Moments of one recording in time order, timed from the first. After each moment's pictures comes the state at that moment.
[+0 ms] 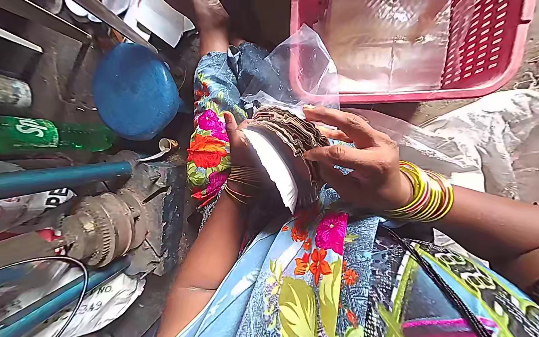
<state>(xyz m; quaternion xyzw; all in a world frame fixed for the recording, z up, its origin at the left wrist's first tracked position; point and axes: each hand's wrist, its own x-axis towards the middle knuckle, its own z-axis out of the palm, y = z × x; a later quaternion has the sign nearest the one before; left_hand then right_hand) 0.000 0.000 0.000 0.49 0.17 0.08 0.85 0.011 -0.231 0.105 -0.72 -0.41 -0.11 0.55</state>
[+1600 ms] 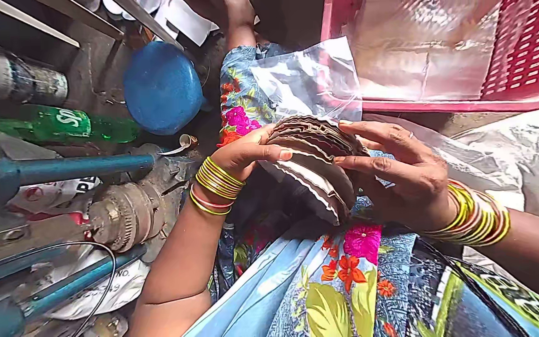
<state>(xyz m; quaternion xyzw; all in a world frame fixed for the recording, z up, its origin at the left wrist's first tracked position) 0.011 0.043 0.134 0.57 0.05 -0.36 0.74 0.011 -0.237 0.104 -0.73 -0.40 -0.09 0.54</state>
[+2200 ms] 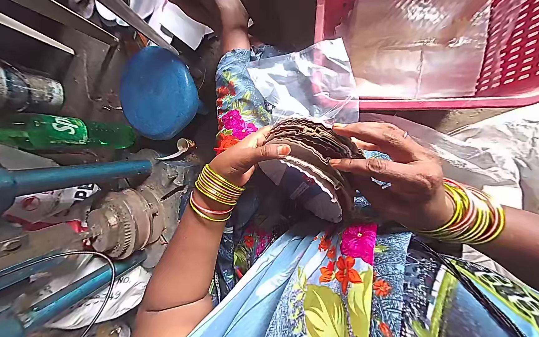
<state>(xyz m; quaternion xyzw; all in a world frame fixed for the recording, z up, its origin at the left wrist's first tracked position) 0.006 0.037 0.135 0.60 0.07 -0.33 0.73 0.010 -0.238 0.103 -0.72 -0.39 -0.07 0.57</state>
